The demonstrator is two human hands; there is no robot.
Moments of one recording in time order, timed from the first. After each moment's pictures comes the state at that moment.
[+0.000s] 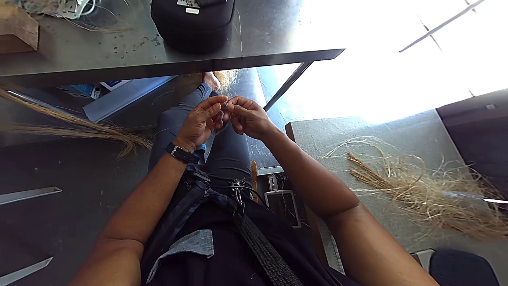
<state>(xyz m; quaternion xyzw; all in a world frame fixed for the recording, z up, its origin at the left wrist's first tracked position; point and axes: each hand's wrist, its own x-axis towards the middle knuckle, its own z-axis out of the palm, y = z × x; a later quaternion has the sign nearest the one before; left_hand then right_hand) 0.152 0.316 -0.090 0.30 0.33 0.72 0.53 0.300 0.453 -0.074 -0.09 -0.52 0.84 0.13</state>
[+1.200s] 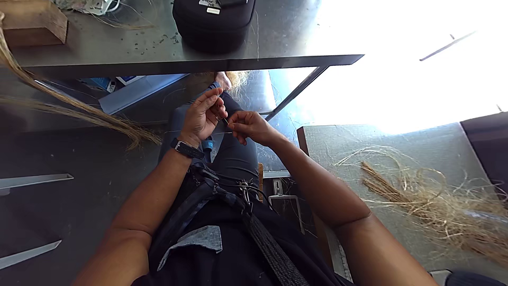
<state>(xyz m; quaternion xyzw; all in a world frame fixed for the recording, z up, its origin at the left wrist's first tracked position) 0.134 0.308 -0.088 0.18 0.31 0.79 0.49 0.298 0.436 -0.080 -0.11 -0.67 0.74 0.03</state>
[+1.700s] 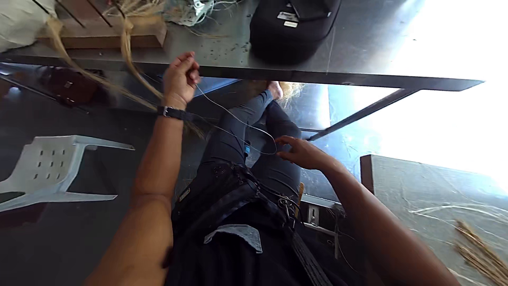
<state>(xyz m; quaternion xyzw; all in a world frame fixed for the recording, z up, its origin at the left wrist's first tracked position) -0.038 0.215 -0.021 0.16 0.57 0.79 0.19 0.293 0.439 -0.095 -0.14 -0.88 0.41 -0.21</state>
